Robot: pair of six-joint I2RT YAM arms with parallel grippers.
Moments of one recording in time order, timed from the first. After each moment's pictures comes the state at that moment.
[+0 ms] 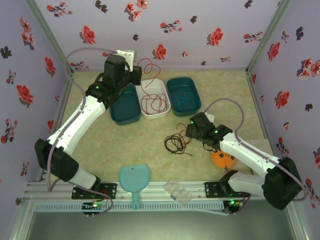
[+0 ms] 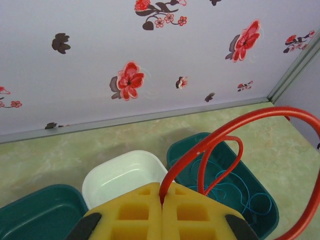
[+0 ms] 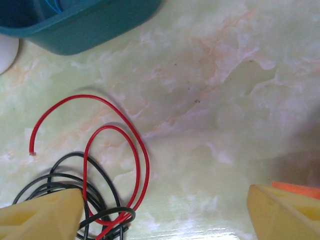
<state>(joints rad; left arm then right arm) -0.52 1.53 1.56 -0.38 -0.06 -0.23 0.65 1.15 0.73 -0.64 0.29 0.78</state>
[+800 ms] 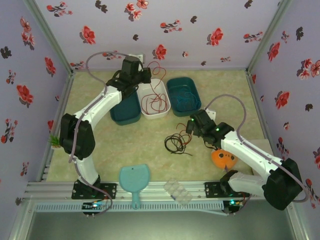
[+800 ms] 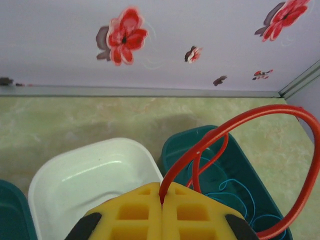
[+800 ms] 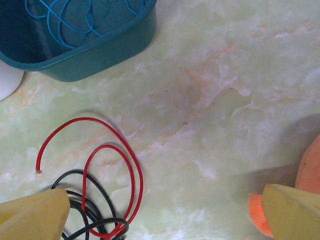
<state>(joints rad) -0.50 1.83 1.61 -0.25 0.00 -0.42 0.65 1.14 0.80 -0.70 0.36 0.77</state>
